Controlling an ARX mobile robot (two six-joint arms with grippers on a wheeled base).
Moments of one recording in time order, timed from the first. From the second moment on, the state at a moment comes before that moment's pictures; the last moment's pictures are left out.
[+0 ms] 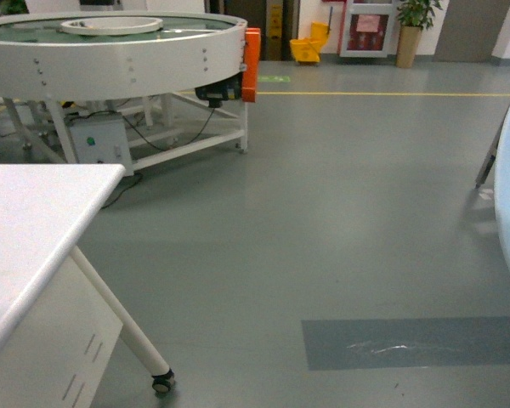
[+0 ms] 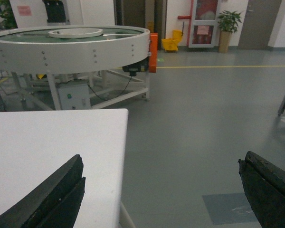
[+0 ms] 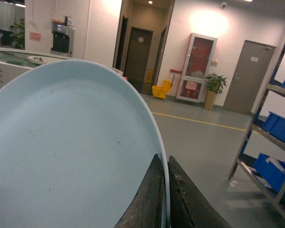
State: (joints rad) left arm 0.00 0.01 0.01 0.00 0.00 0.00; right arm 0.04 0.19 0.09 0.31 -0.06 -0.16
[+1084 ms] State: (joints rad) left arm 0.00 0.01 0.01 0.00 0.00 0.00; right arm 0.04 0.19 0.09 0.31 -0.06 -0.16
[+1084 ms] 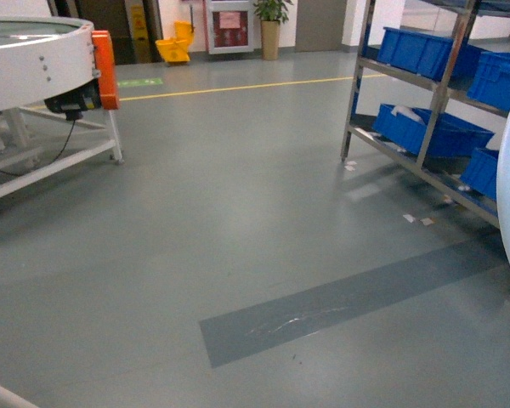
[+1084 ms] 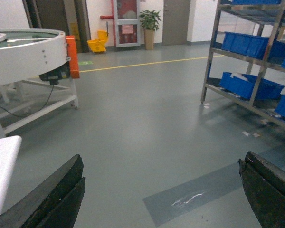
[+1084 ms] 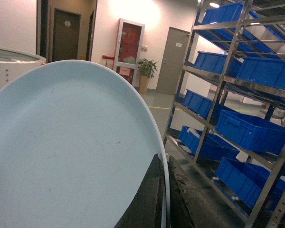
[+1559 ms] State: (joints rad) left arm 0.00 0.01 0.01 0.00 0.00 0.00; right arm 0.04 0.19 0.09 0.31 -0.06 -0.16
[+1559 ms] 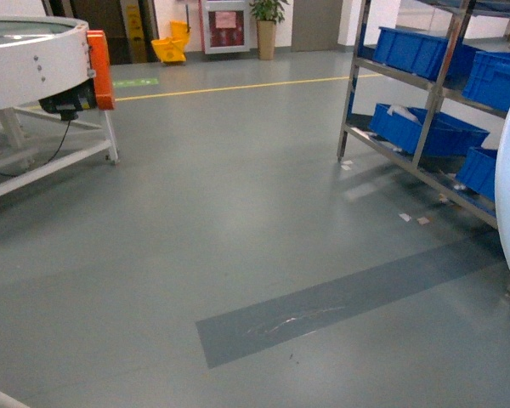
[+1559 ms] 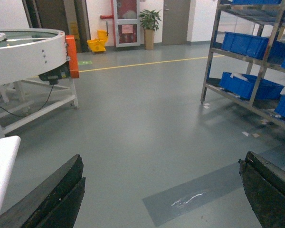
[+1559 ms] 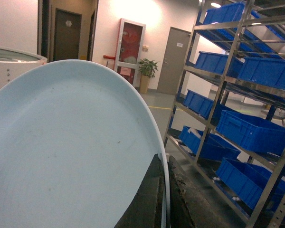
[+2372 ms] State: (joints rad) left arm 0.00 0.01 0.01 -0.01 0.00 0.00; right arm 0.04 0.19 0.09 0.31 -0.06 -0.16
